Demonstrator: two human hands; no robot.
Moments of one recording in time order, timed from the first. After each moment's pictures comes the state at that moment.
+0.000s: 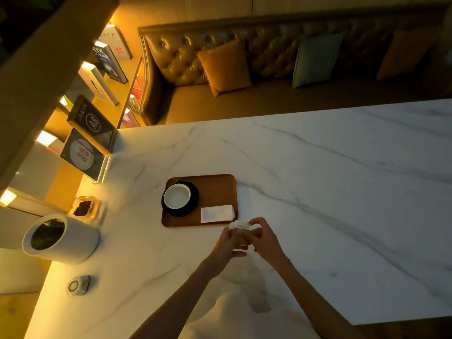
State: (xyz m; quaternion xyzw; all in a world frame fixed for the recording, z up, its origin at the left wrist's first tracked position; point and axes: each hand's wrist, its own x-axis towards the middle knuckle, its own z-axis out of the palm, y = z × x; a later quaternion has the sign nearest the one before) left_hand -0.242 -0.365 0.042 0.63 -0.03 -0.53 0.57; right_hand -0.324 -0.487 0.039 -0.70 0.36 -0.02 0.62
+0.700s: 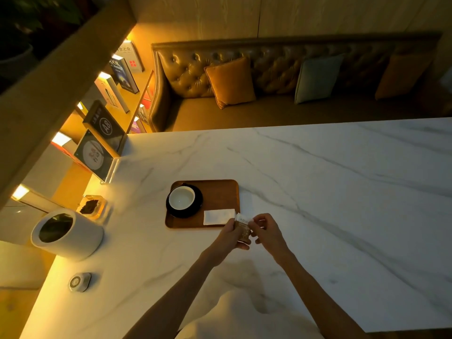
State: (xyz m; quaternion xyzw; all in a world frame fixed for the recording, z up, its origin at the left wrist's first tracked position) left_hand -0.234 -0.369 0.073 0.65 -0.11 -0.50 0.56; right_hand -0.321 -0.493 0.066 -0.70 0.36 -0.07 0.61
